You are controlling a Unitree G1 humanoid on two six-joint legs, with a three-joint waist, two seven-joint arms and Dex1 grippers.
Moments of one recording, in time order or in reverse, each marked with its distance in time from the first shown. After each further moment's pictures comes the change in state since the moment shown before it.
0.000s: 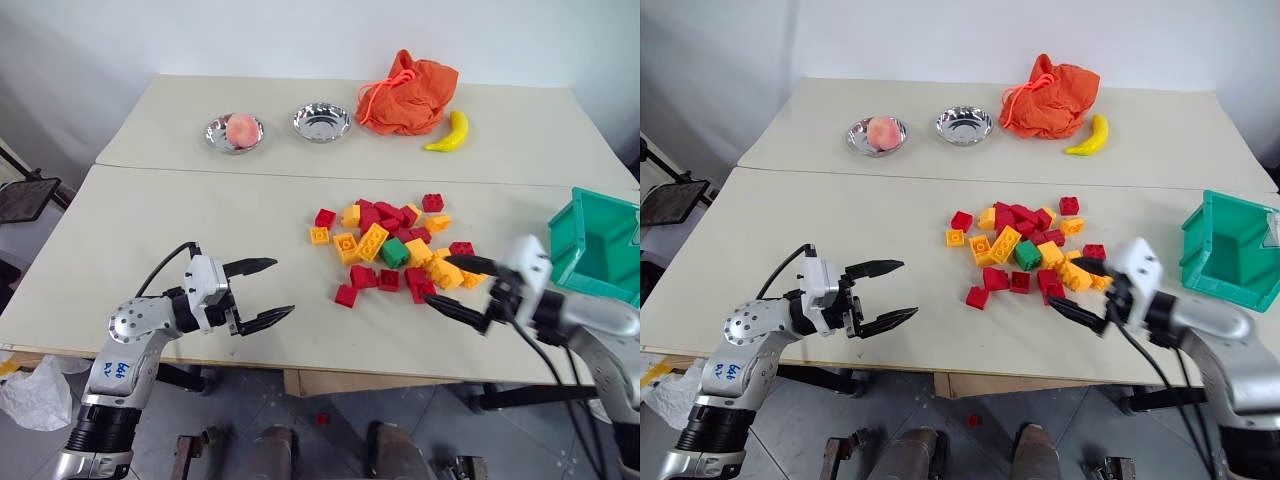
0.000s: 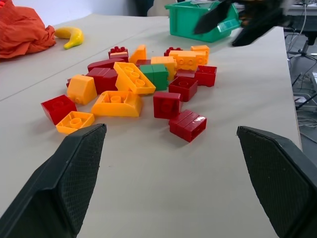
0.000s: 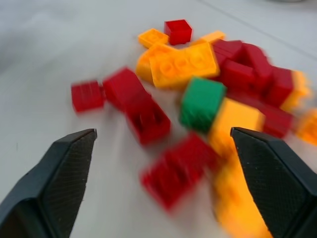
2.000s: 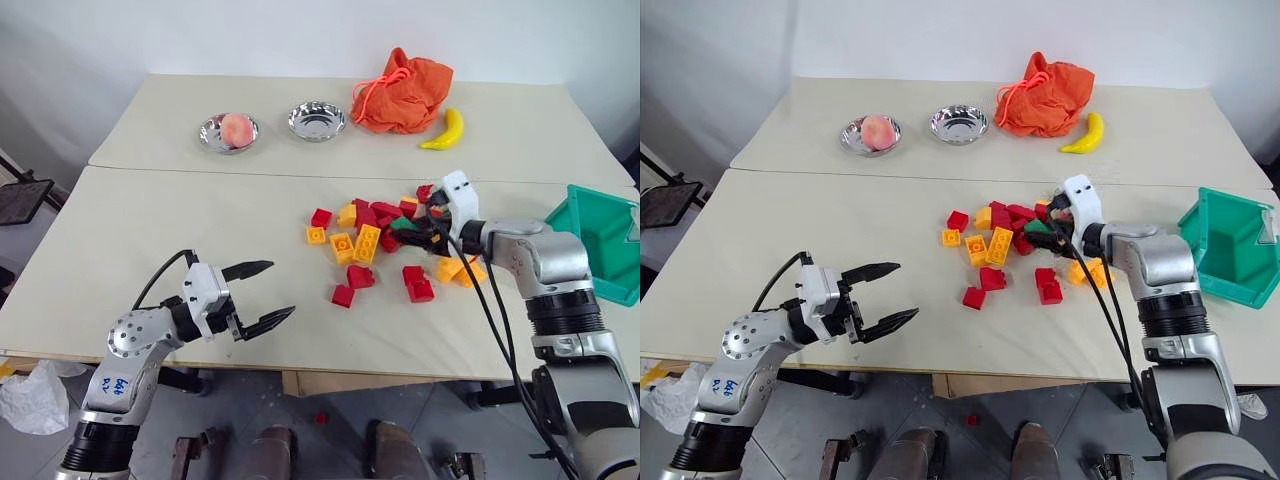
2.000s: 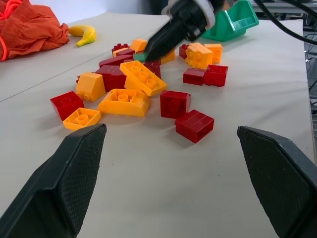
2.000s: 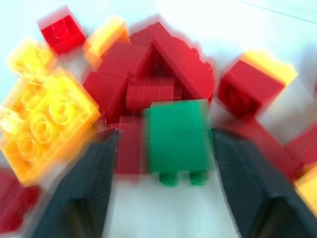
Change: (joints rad) left arm 0.072 -0.010 0.001 -0.079 0.019 0.000 0.104; right arm -0.592 0.178 0.129 0.624 -0.190 0.204 -0.108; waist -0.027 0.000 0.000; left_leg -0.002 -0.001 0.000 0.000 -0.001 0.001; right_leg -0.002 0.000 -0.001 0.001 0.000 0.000
